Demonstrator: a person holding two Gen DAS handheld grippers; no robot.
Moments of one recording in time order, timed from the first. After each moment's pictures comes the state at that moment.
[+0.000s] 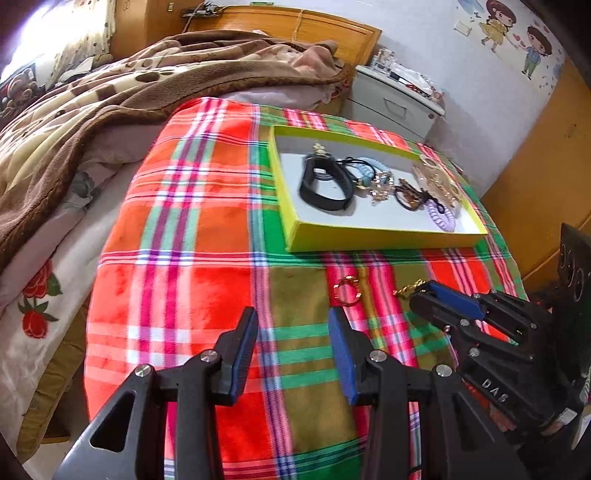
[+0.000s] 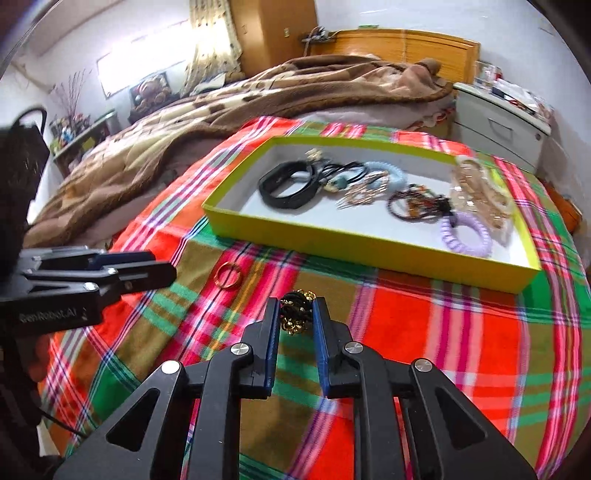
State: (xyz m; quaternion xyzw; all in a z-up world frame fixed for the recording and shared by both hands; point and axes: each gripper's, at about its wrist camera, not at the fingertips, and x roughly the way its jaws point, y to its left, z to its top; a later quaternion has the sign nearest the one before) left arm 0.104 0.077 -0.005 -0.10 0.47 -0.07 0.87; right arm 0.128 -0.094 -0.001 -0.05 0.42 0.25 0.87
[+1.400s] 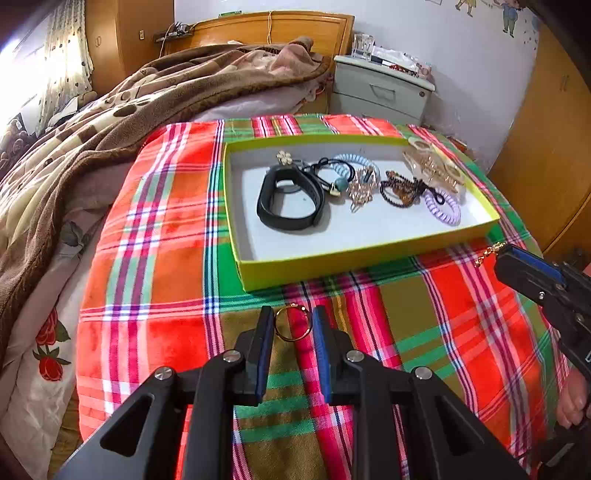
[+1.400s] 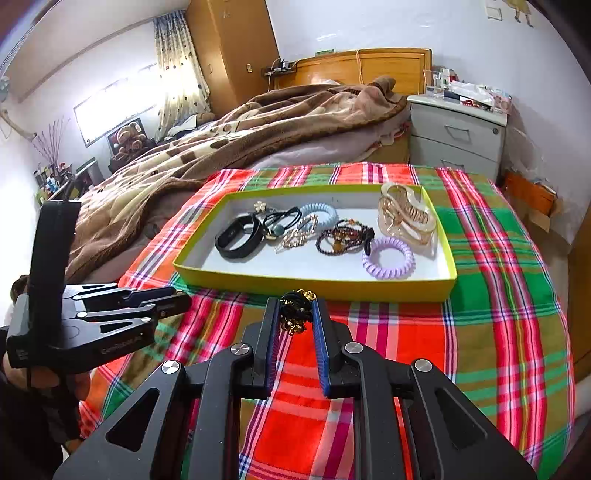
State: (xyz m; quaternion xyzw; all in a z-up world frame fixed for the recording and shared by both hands) left arm 0.130 0.034 -0.003 -0.01 0.46 -0.05 0.88; right arm 0.132 -0.149 0.037 0.01 0.38 0.21 0.90
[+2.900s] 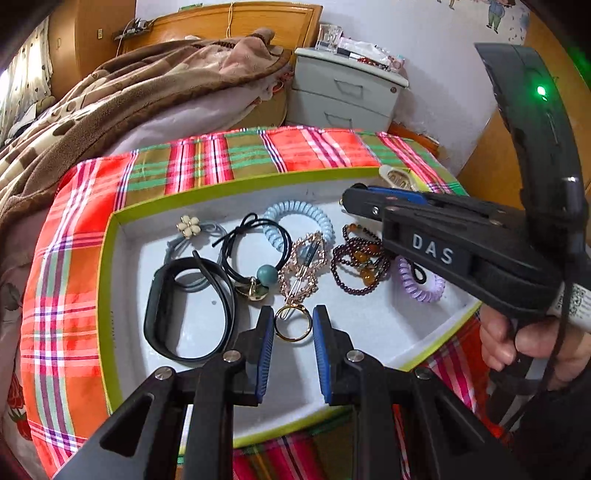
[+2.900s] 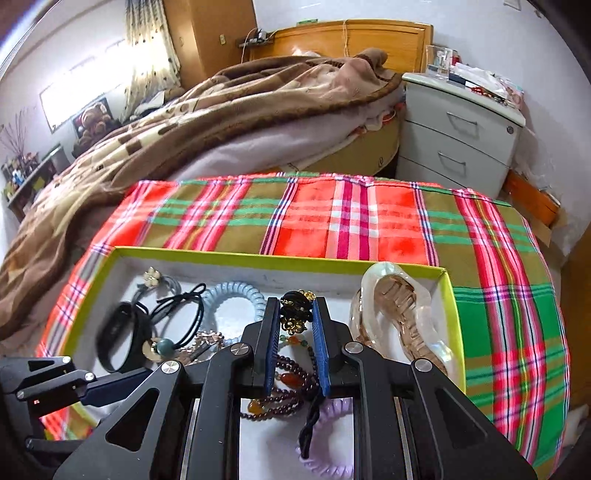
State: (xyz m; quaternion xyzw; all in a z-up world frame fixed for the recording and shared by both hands) left arm 0.224 -0.018 -0.009 -0.02 0.48 -0.13 0.87; right arm 0.302 -0.132 0.004 -0.03 0.44 0.17 0.88
